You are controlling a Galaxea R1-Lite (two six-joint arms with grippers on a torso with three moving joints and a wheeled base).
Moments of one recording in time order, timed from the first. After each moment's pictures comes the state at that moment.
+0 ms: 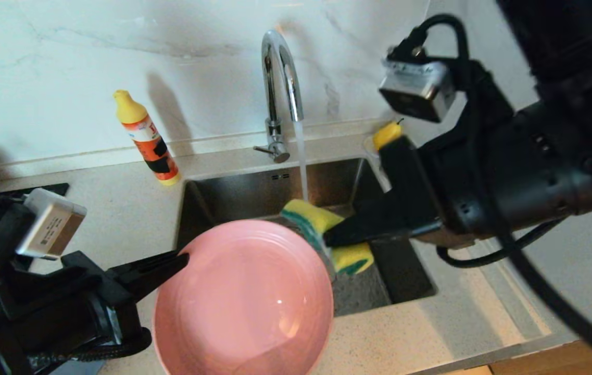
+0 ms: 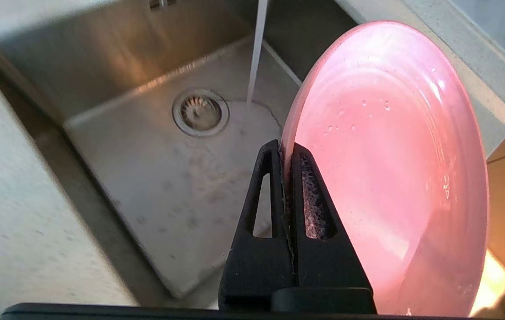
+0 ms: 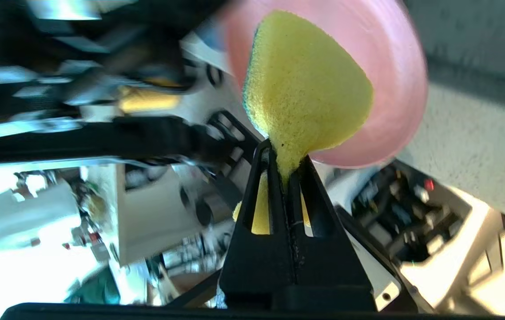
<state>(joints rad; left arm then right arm) -0.52 1.16 -0.44 -0.56 -0.04 -0.01 0.93 1.66 -1.88 0.78 0.27 0.61</state>
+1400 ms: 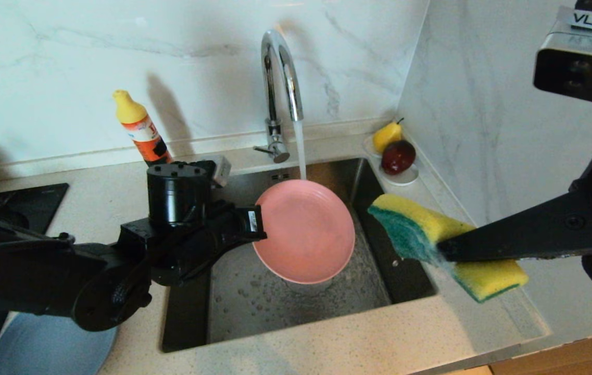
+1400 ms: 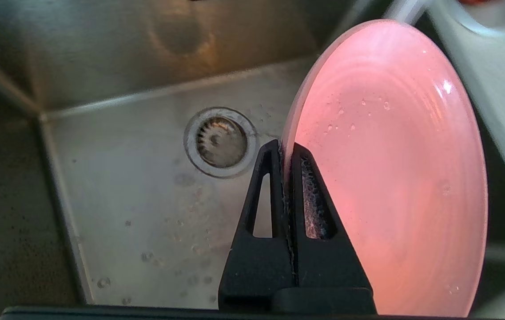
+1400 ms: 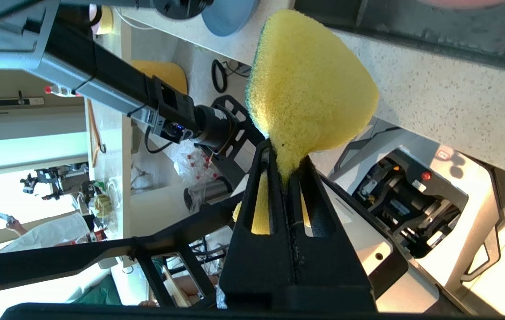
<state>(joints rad) -0.52 1.83 -0.87 -0.73 0.17 -0.22 0.90 1.42 -1.70 0.81 0.28 0.61</state>
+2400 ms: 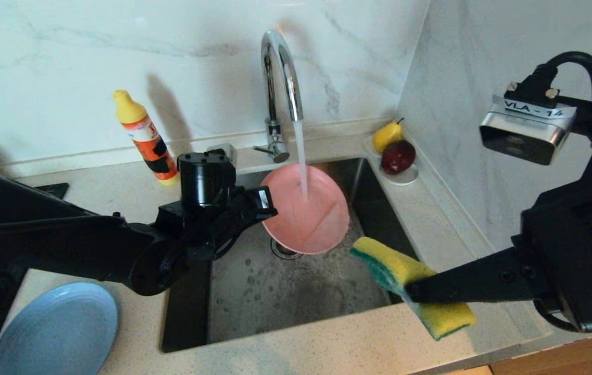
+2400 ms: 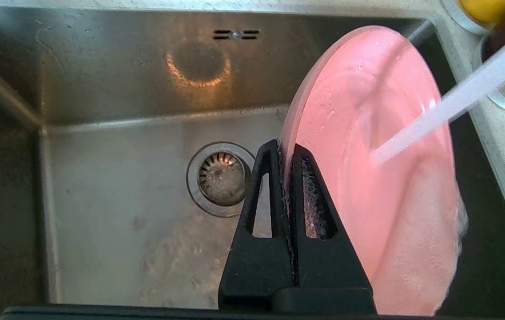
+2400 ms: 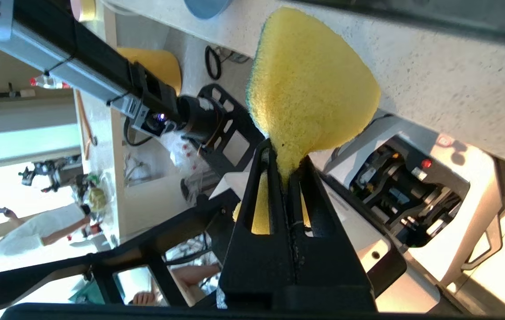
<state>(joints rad) -0.50 1.96 -1.05 -0.73 0.27 -0.30 0.90 1.41 -1.50 0.66 0.29 0.61</state>
